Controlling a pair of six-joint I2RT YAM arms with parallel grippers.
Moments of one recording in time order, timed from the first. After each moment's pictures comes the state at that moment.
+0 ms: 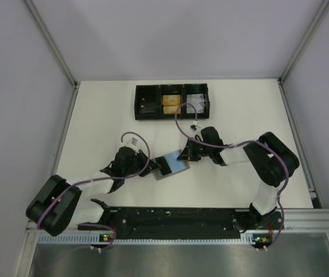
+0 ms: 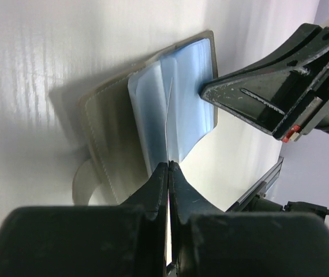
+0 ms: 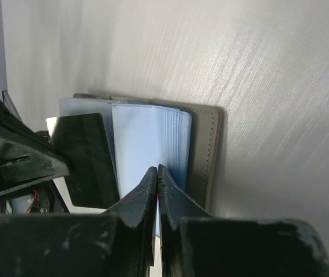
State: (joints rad) left arm -0.53 1.30 0.28 0.45 0.28 -1.09; right arm 0.57 1.79 0.69 0.45 -0.50 0.68
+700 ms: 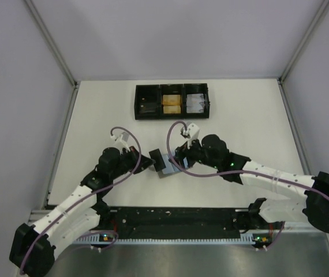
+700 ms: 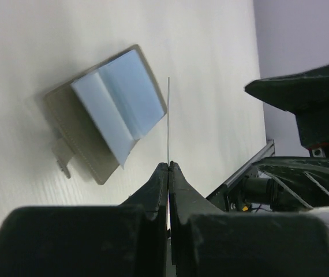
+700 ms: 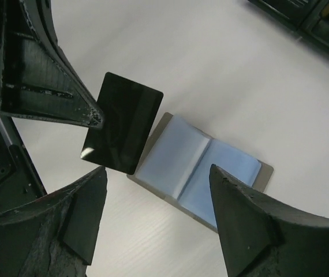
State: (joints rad) left arm -0.52 0.76 0.33 0.03 0.26 -0.92; right arm 0.90 1.20 0.69 0.16 -0.07 0.19
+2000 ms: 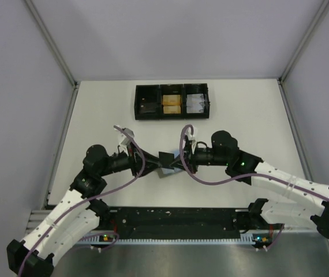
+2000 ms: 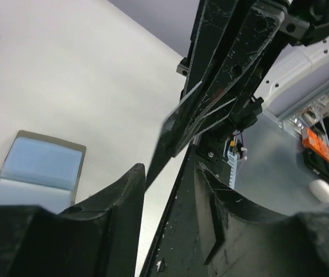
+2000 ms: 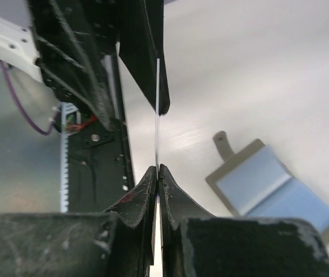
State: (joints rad) left arm -0.51 0.63 0.49 0.12 0.78 -0.45; right arm 0.91 1.06 0.74 0.09 -0.53 0.17
